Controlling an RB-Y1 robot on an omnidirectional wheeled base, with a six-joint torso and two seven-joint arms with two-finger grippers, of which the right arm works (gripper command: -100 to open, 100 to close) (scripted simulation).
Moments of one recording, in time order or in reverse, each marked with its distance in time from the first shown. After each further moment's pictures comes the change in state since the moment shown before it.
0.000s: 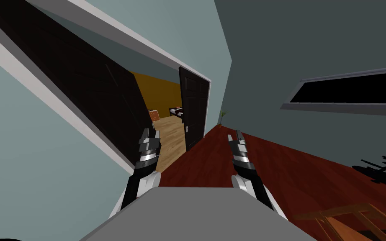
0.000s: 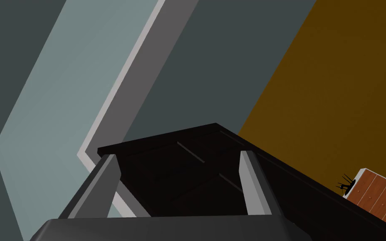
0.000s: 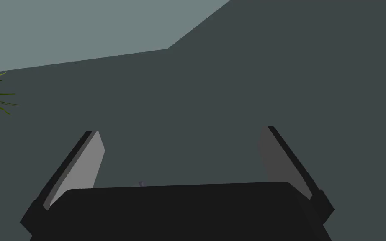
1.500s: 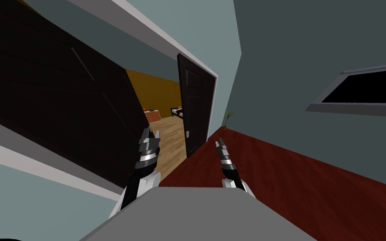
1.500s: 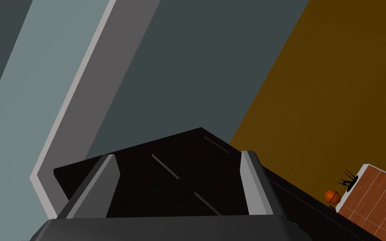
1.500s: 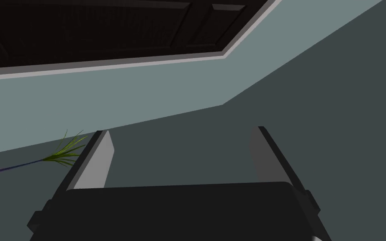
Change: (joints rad) arm -0.056 -0.045 0.145 0.308 0.106 -0.092 -0.079
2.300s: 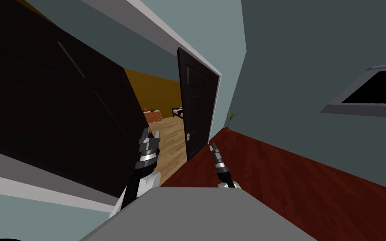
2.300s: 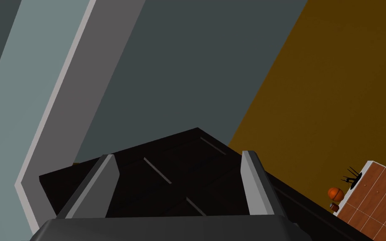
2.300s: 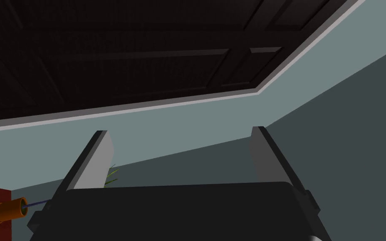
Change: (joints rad) arm -0.038 -0.012 0.081 0.188 0.060 -0.059 -0.043
